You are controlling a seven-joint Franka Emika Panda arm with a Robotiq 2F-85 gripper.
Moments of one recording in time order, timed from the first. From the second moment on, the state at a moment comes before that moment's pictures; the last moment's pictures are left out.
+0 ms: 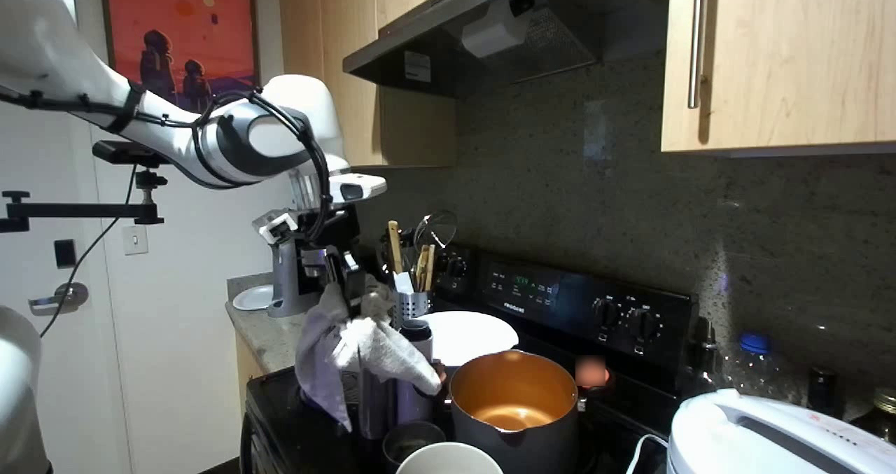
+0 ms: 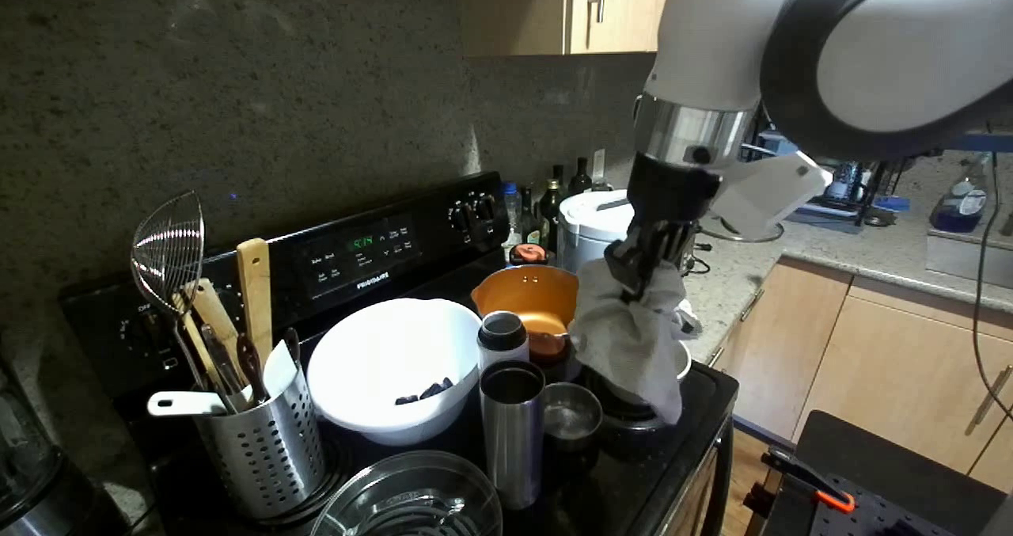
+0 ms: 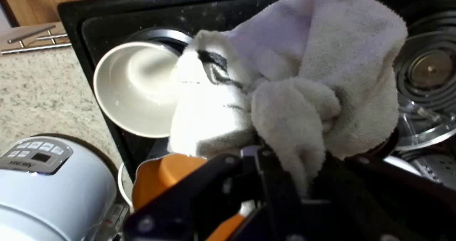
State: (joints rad) arm 0.10 -0.67 0.11 -2.69 -0.05 2.20 0.32
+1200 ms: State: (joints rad) arm -0.52 -0.46 0.46 -2.54 -0.57 2.77 0.91
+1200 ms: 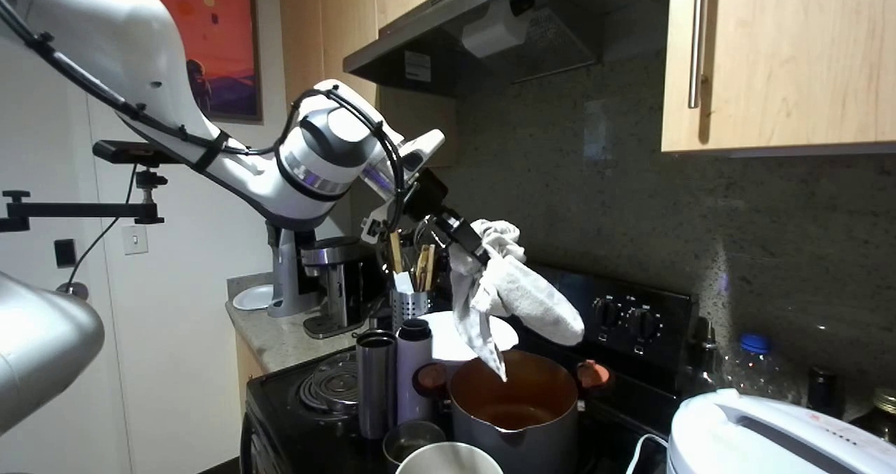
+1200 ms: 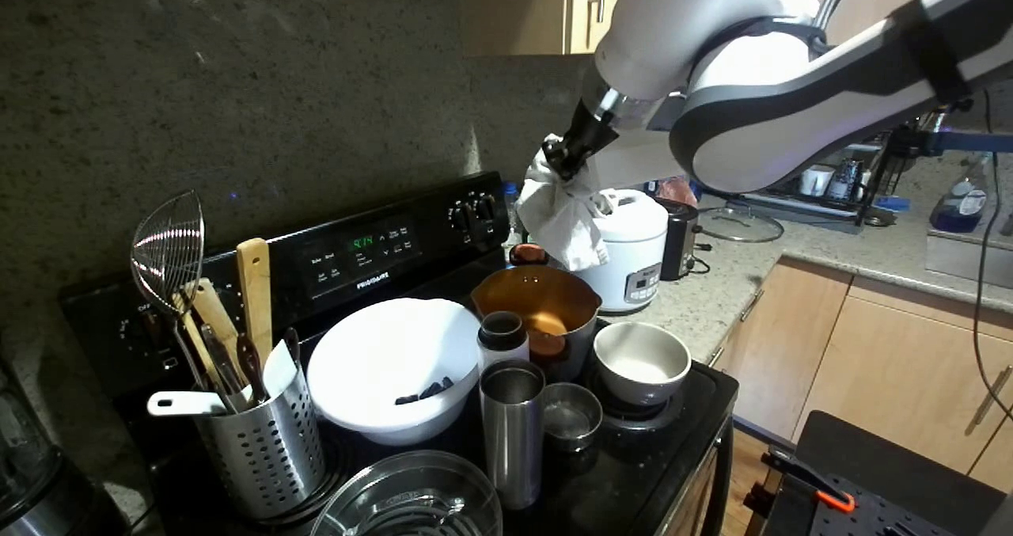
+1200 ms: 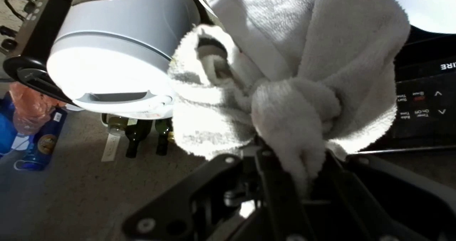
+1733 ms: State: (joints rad) arm -0.71 -0.30 0.69 -2.52 -0.77 2.82 1.23
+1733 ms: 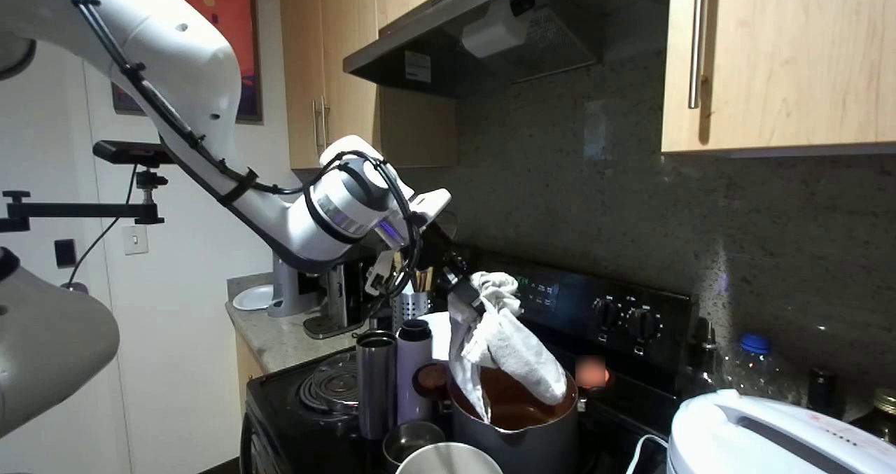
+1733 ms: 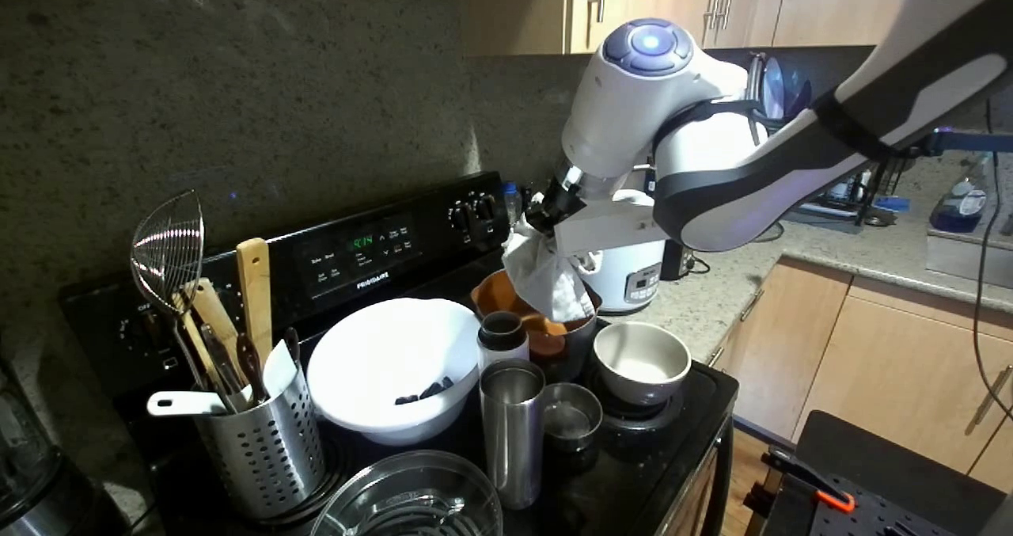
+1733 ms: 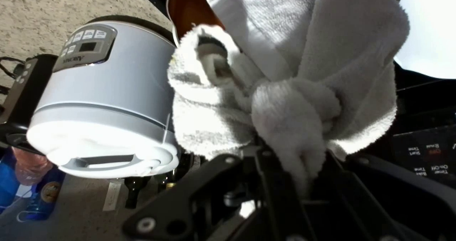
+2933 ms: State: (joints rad) arm -0.85 0.01 0.83 -2.46 -1.11 2.77 1.55
